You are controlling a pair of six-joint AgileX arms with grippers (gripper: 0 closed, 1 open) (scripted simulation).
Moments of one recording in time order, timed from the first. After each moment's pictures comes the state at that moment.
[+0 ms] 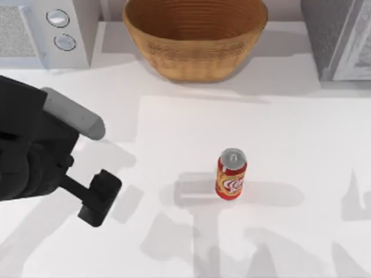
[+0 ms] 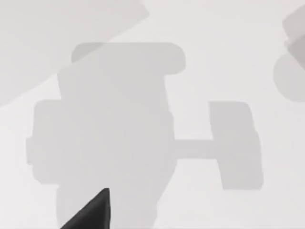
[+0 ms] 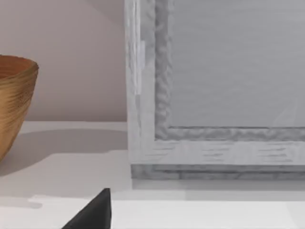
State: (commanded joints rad) left arm -0.48 1.07 0.72 -0.59 0.01 0.14; right arm 0.00 0.00 0.00 0.00 0.00 0.00
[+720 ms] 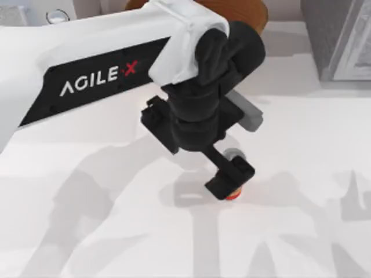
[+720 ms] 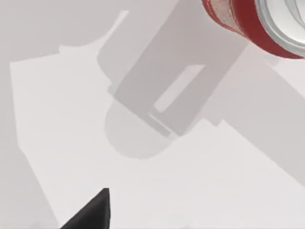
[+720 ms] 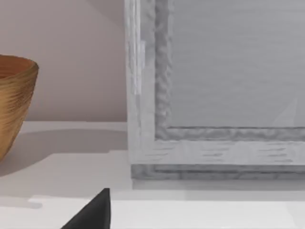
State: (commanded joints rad) left arm -0.80 2.02 1.68 -1.19 0.00 0.10; right arm 0.00 0.00 0.00 0.00 0.00 0.00
